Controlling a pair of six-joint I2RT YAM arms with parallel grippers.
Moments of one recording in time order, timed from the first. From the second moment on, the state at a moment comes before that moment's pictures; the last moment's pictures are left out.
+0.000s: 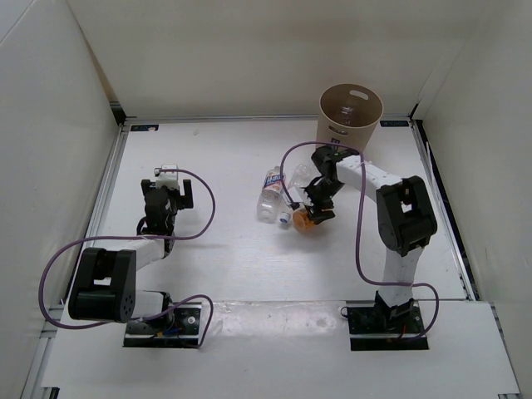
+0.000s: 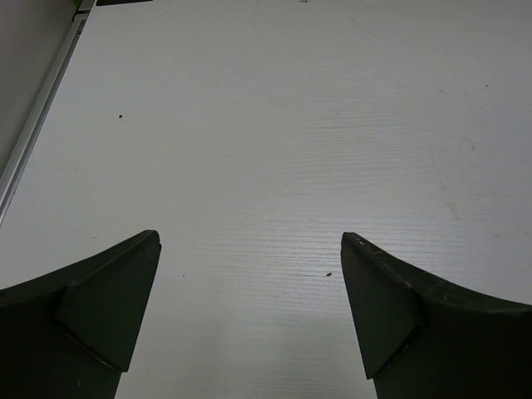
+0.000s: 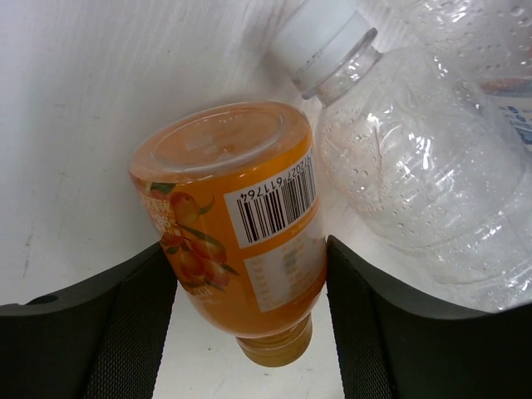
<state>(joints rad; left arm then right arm) -0.08 1.34 0.37 0.74 -0.17 0.10 0.43 1.92 1.39 -0.98 -0.50 -1.61</state>
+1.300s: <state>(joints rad) -0.07 1.34 0.37 0.74 -0.17 0.10 0.24 1.65 1.73 -0.66 -0.81 -0.77</state>
